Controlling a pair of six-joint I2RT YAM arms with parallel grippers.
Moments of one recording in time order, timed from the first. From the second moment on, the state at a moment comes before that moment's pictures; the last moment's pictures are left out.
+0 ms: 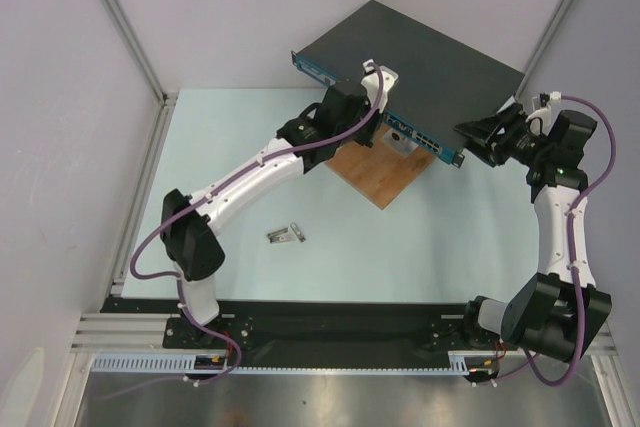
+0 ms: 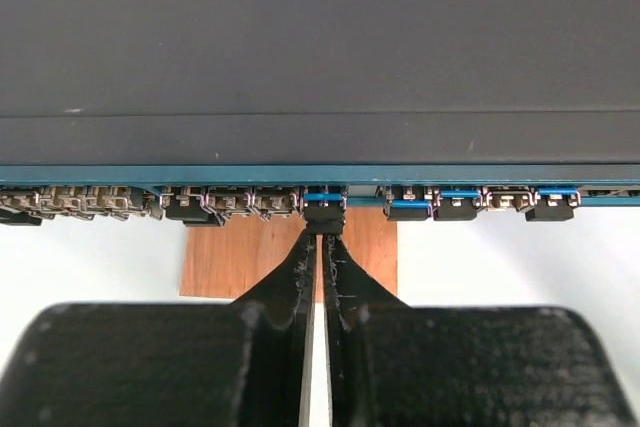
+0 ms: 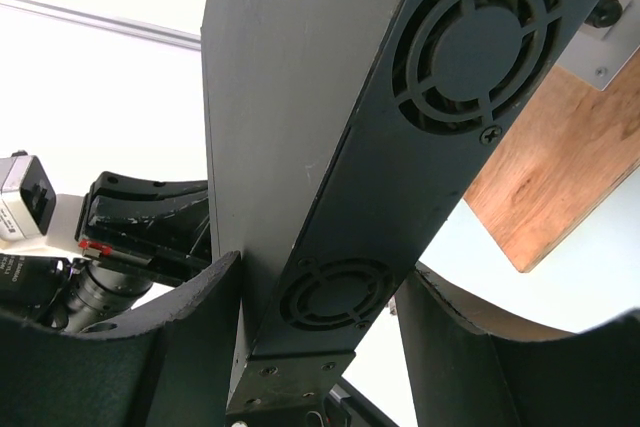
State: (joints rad) left arm -0.82 1.85 1.84 -0.39 -0.09 -0.03; right arm -0.33 1.23 1.08 -0.23 -0.97 0.82
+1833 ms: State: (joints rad) left arm -0.38 1.25 0.98 -0.78 0.28 0.67; right arm -0.59 1.23 1.46 -0.83 -0.76 0.04
